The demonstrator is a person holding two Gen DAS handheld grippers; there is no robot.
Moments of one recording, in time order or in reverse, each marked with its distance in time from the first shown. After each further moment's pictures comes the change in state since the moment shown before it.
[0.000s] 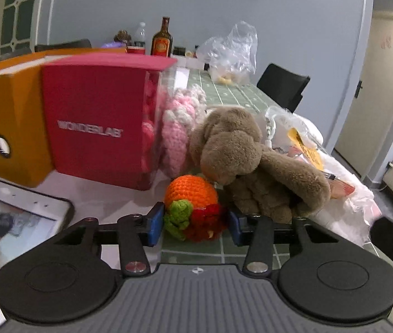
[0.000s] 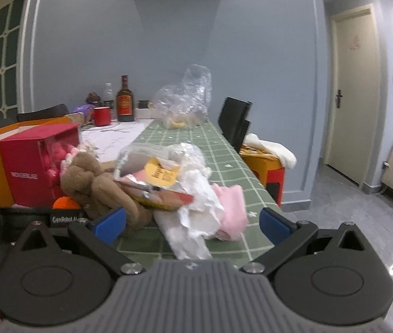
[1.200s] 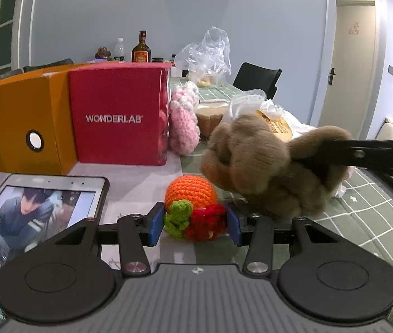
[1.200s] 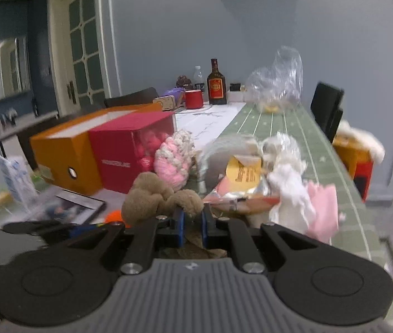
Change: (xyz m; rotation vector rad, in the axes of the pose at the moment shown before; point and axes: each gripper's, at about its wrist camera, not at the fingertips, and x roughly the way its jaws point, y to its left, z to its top) left arm -0.046 0.024 -0.034 0.128 -0.023 -0.075; right arm -0.007 0.005 0.013 0.009 0.118 0.398
